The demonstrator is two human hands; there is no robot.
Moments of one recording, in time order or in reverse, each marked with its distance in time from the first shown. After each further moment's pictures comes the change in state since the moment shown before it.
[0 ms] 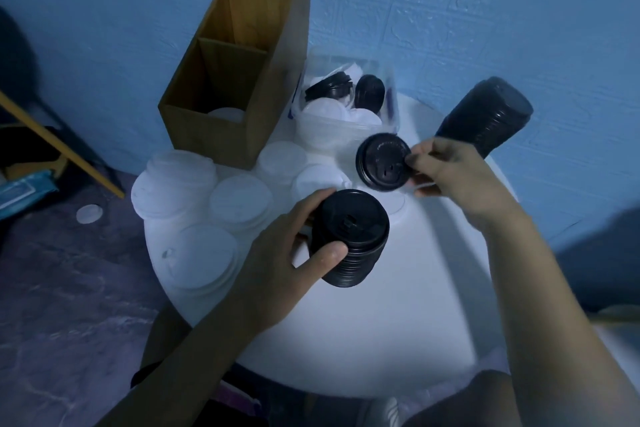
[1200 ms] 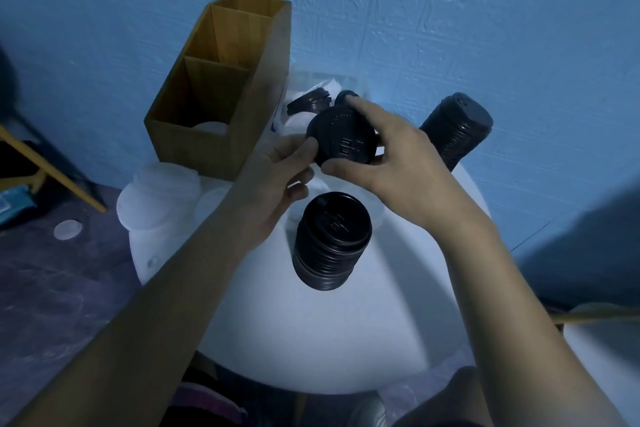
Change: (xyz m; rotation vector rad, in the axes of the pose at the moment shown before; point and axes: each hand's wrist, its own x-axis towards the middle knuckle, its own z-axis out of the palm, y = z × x) left_hand 0.079 0.063 -0.025 -0.666 -0.041 -0.212; right_hand -0.055 -0.078 0.036 -0.434 0.009 -0.422
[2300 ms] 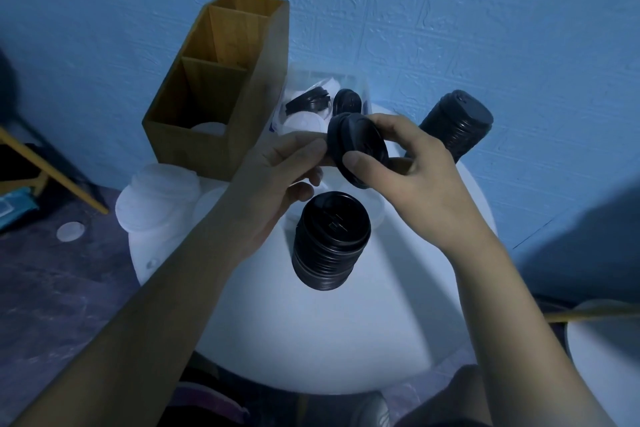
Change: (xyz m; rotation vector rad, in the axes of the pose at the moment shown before) left_hand -0.011 0.005 0.005 0.057 -0.064 0.111; right_hand -0.024 0.007 -0.003 0.350 0.083 0.072
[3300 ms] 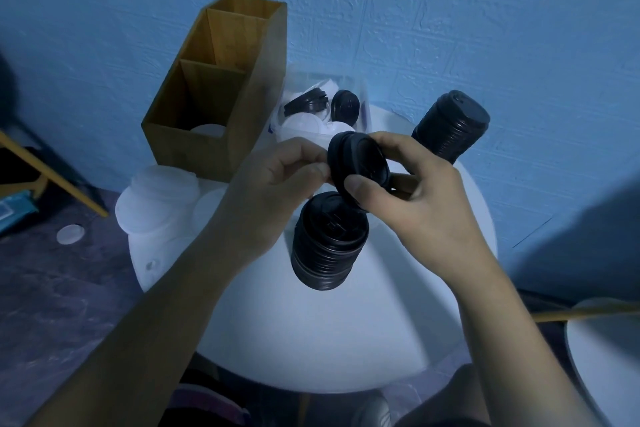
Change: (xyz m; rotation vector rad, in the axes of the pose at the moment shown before) left_hand -0.020 0.014 0.010 0.374 -0.039 0.233; right_hand -0.028 -0.004 0.002 0.098 0.036 0.005
